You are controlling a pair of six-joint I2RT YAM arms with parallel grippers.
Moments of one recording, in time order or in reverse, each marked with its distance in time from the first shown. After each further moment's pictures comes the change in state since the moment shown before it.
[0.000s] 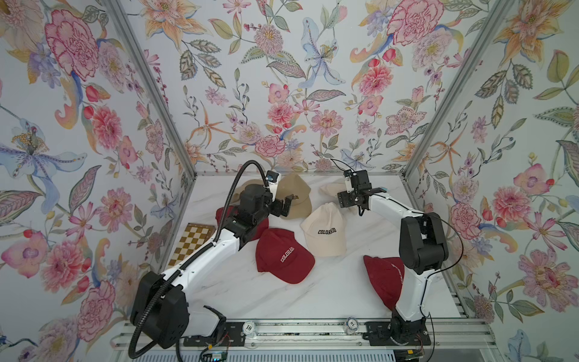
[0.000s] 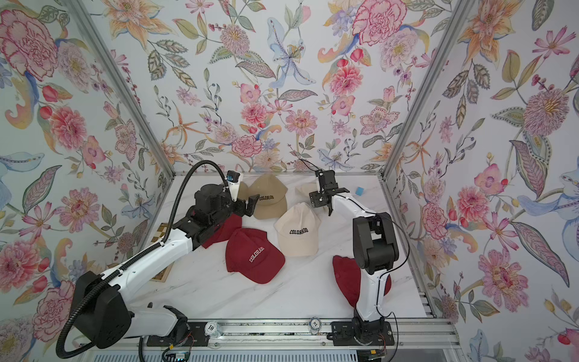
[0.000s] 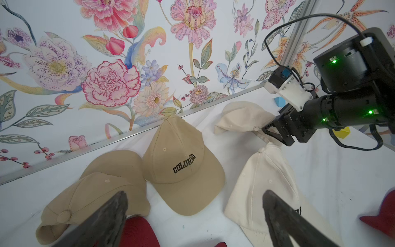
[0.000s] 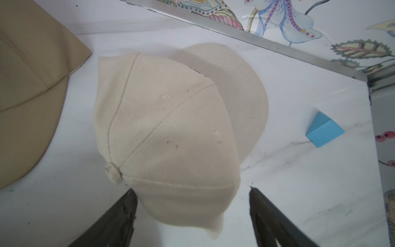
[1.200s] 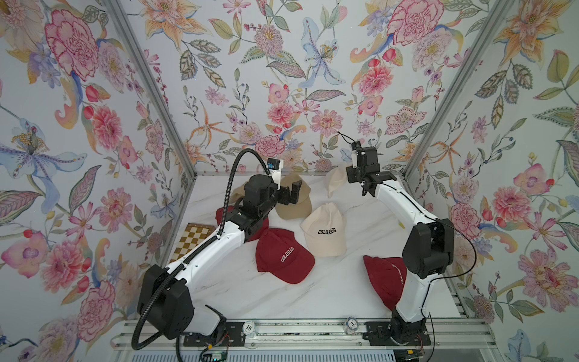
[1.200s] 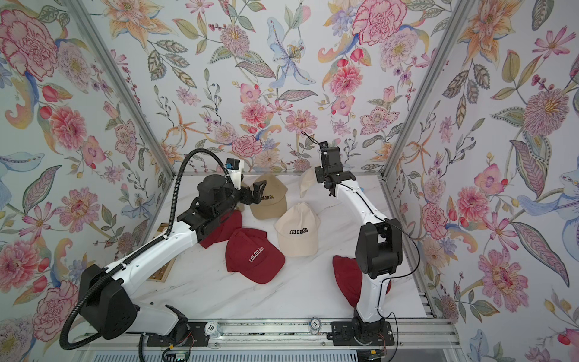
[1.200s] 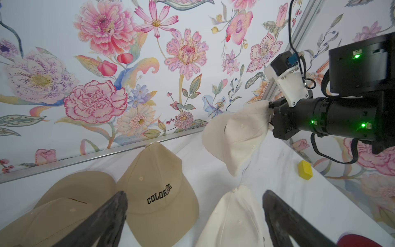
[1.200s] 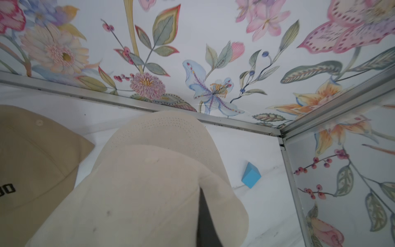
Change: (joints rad) left arm -0.064 0.079 0.164 0.035 -0.003 -0.201; right arm 0.016 -0.096 0.275 -0.048 0.136 -0.015
